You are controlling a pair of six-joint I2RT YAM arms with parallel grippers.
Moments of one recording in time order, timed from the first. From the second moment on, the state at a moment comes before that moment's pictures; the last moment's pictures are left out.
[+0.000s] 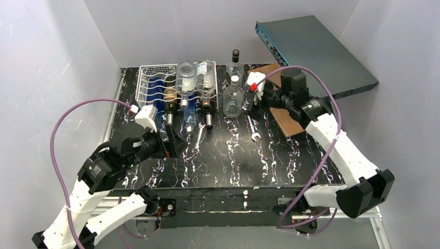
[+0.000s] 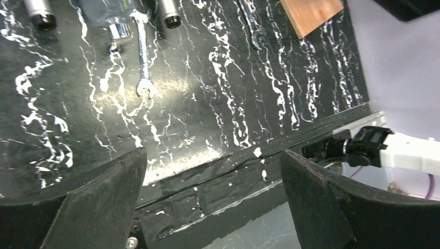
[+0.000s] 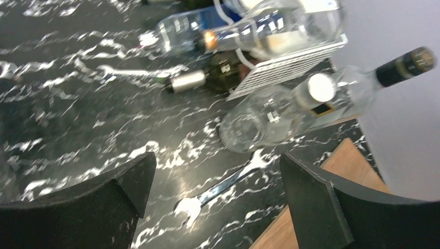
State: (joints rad) left arm -0.69 0.66 1.15 -1.02 -0.08 -0.62; right arm 0.49 1.29 1.34 -0.48 -0.55 -0.58
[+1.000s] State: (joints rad) left arm -0.64 0.97 1.23 -0.92 -0.25 -0.39; right arm 0.42 1.11 1.00 -0.95 -0.46 -0.71
